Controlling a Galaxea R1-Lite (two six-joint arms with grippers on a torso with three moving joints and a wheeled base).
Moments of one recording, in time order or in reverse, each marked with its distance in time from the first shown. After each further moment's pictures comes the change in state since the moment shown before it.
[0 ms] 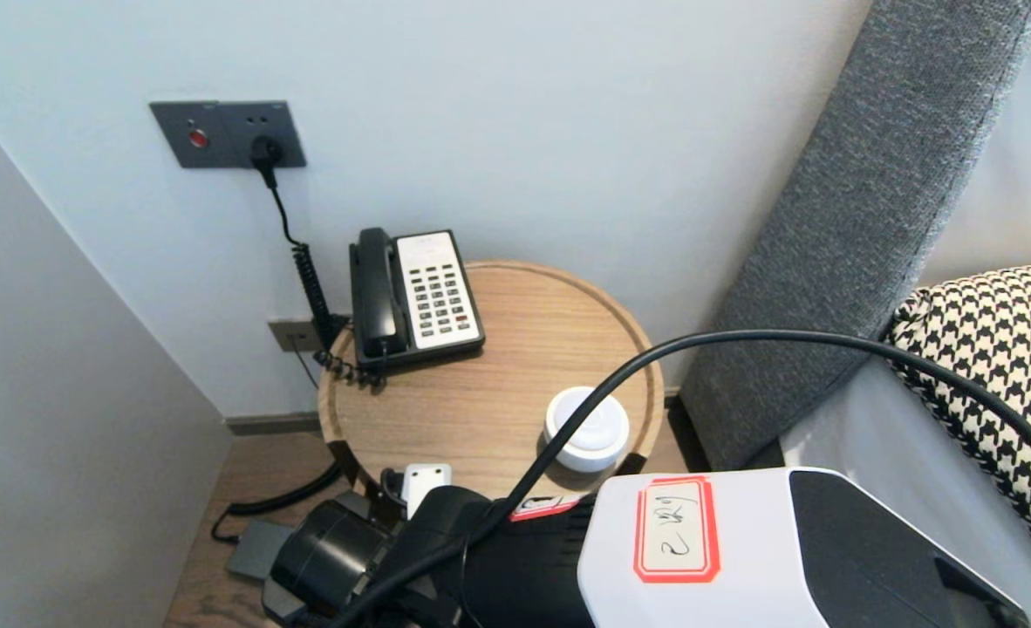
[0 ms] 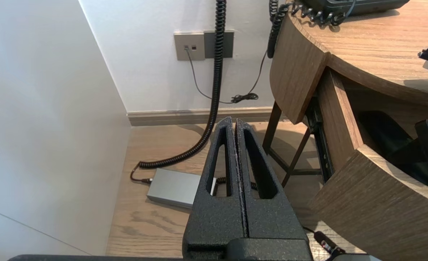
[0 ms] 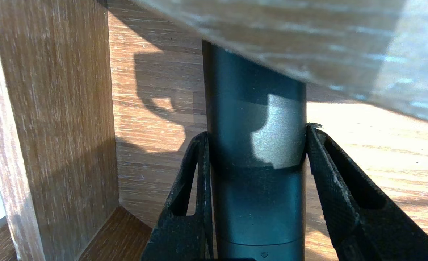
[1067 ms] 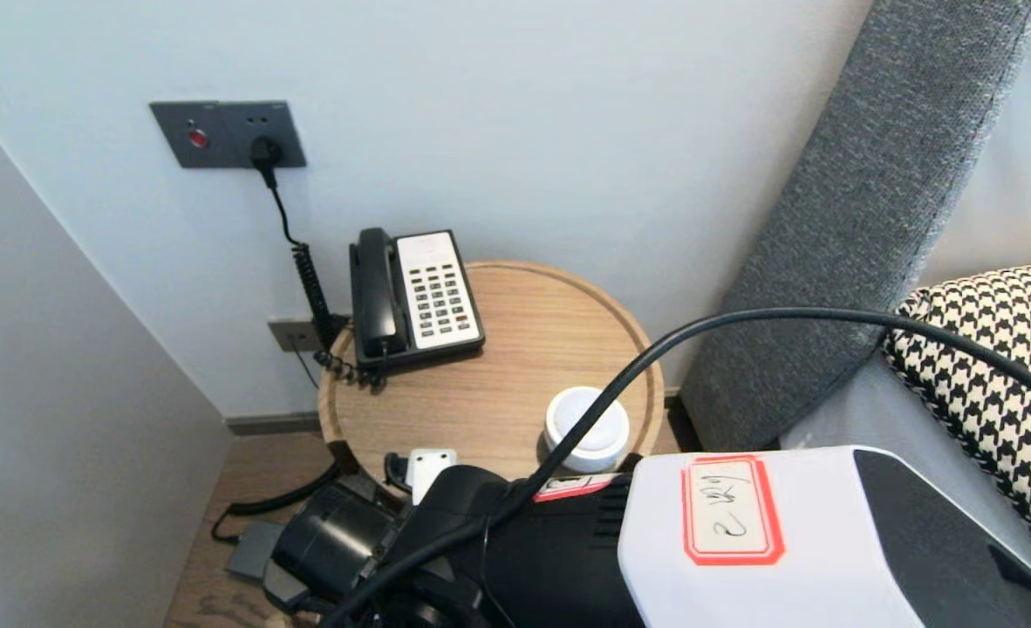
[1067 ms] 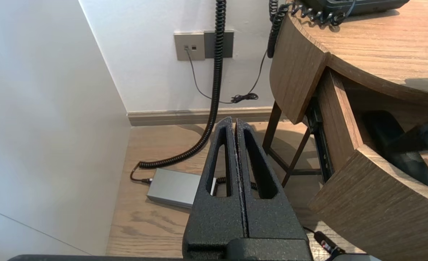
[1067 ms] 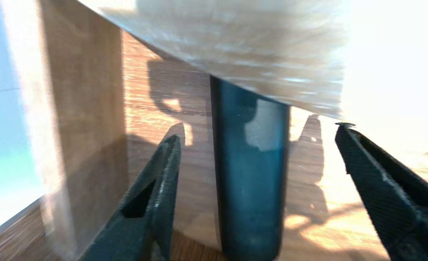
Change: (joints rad) left arm 0.000 0.000 0.000 0.000 0.000 -0.001; right arm -0.005 -0.053 0.010 0.019 0.000 -0.005
